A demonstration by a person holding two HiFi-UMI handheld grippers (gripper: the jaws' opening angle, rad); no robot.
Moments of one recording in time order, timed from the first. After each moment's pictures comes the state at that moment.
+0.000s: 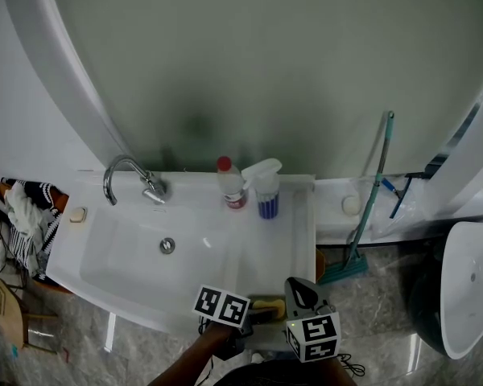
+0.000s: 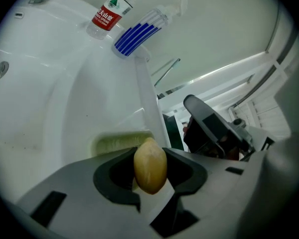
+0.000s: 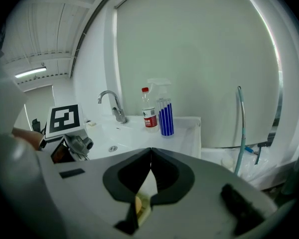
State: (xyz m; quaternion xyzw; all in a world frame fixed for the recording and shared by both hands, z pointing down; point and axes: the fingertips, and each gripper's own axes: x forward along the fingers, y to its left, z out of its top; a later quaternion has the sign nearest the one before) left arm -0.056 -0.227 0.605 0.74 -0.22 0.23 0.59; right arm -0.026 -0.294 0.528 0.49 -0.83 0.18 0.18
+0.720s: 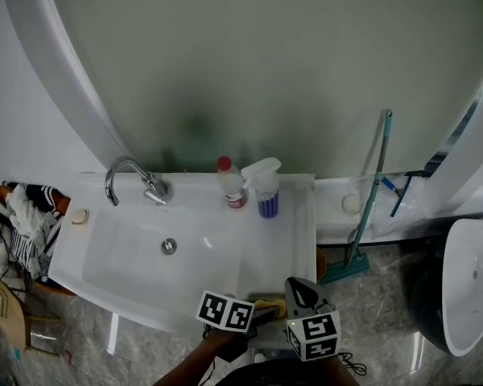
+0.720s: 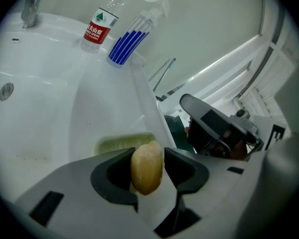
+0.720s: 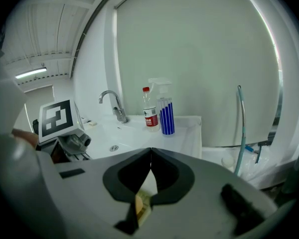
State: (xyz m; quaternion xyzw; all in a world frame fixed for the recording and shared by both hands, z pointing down) left arm -0.059 -0.229 0.603 0.77 -0.26 0.25 0.53; right arm -0.027 -0.288 0.529 0.49 -0.84 0.18 0.18
